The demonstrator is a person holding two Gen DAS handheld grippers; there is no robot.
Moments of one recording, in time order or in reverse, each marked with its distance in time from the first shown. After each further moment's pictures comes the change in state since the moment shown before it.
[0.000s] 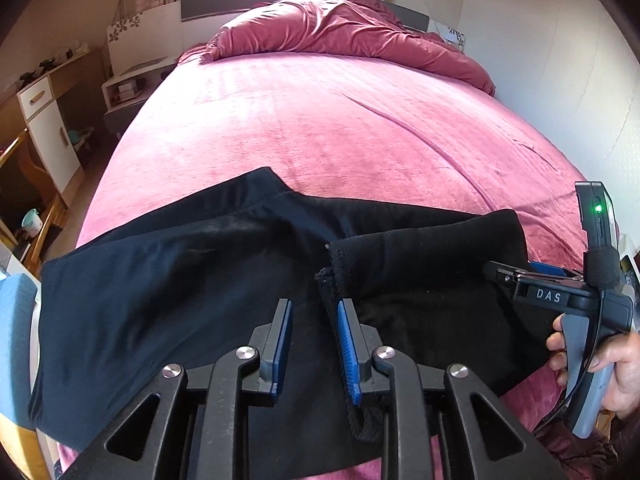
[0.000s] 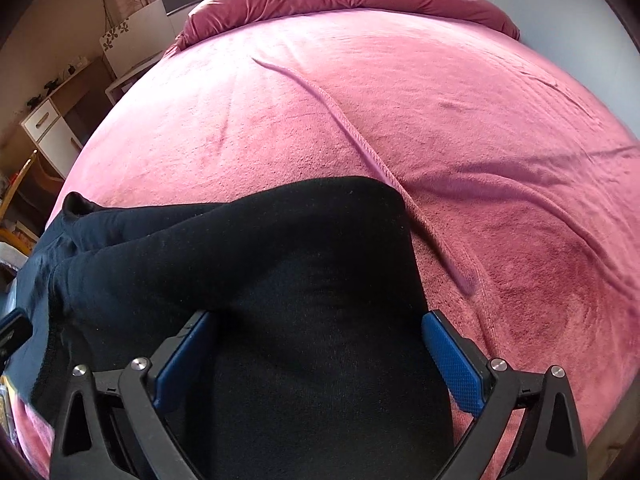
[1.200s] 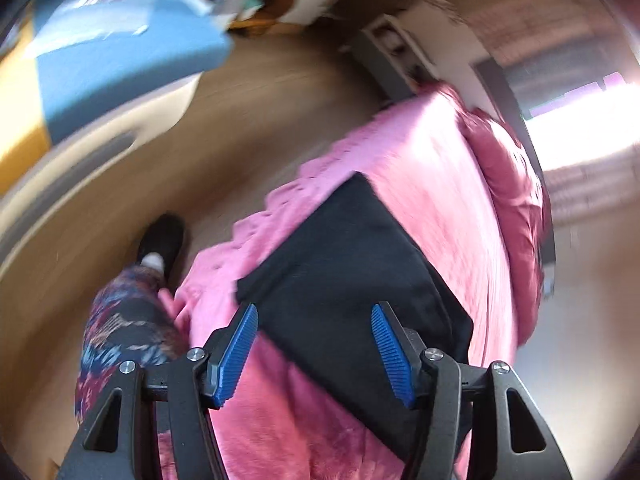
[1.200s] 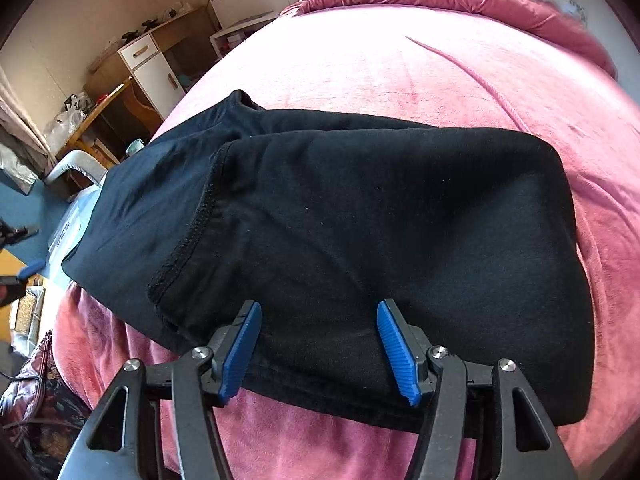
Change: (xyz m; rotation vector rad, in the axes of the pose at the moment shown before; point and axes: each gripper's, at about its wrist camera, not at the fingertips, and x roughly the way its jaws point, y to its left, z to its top) left arm -0.102 0.305 -0.132 -1.128 -0.016 -0.072; right arm -0.037 0.082 -0.060 -0.263 0.063 0.270
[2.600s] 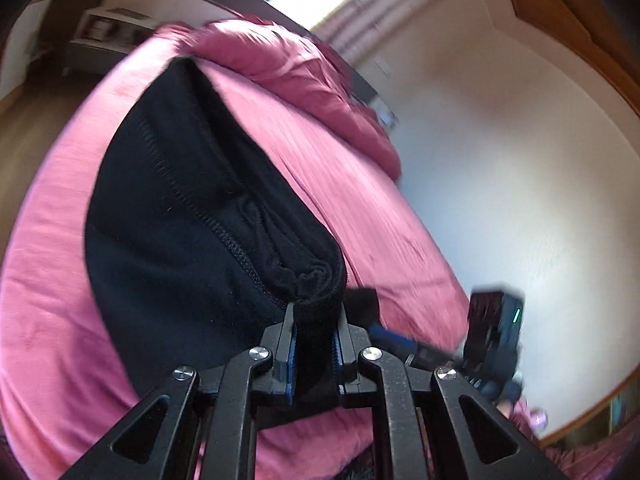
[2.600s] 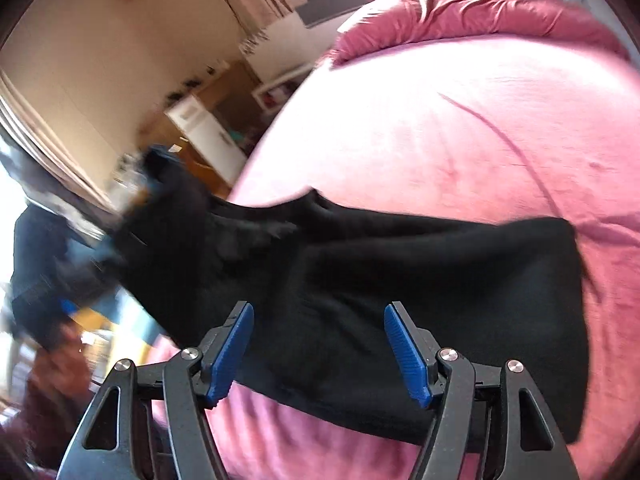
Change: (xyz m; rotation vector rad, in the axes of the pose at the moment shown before) left arm 0.042 -0.207 -0.121 0.820 0.236 -0.484; right arm -0.062 0.002 0.050 0.114 -0.163 0.348
